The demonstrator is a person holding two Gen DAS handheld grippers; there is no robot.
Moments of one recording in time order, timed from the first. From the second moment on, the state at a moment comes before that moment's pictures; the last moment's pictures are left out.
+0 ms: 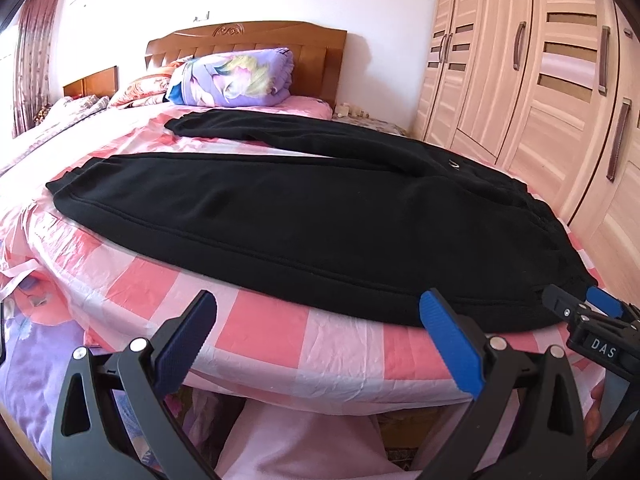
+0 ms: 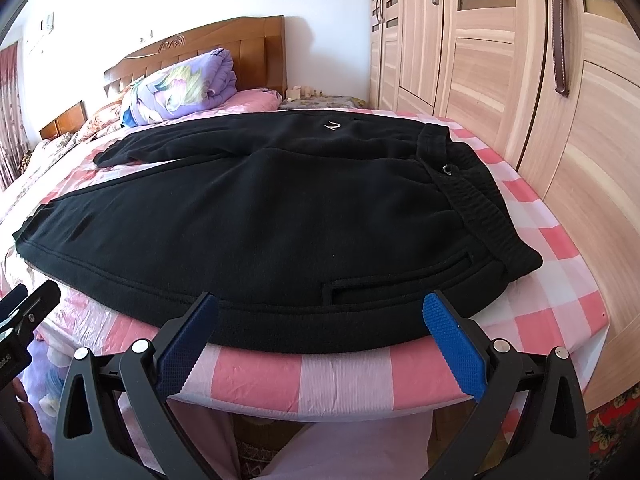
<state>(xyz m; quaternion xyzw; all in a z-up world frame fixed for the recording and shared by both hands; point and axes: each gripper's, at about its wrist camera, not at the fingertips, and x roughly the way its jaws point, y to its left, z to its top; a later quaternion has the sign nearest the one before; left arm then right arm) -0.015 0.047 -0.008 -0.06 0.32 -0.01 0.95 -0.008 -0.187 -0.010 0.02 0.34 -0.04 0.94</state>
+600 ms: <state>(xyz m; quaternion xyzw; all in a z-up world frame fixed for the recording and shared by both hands) -0.008 0.047 -0.017 -0.05 0.35 0.00 0.94 -0.008 -0.184 -0.018 0.01 0.35 -0.02 0.94</state>
